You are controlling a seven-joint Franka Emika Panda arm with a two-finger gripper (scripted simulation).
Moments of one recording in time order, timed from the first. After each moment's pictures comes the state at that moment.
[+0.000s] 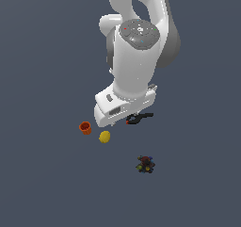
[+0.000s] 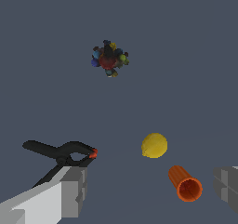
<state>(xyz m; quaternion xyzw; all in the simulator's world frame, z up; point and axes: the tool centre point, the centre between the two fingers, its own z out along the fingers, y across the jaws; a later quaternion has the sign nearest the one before) 0.063 0.015 0.238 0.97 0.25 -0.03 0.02</state>
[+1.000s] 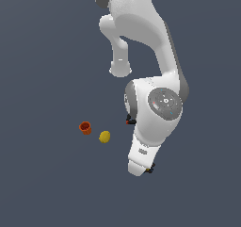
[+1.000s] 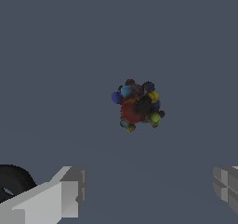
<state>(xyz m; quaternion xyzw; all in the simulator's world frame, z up) 0.140 0.078 0.137 0.84 0.54 -0.02 0.01</state>
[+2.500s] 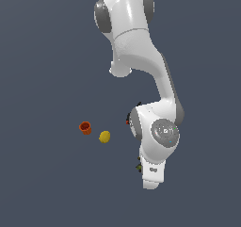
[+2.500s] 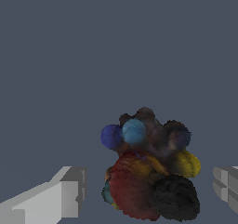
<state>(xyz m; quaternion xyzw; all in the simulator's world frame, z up) 0.163 0.110 0.046 0.75 0.66 0.00 0.00</state>
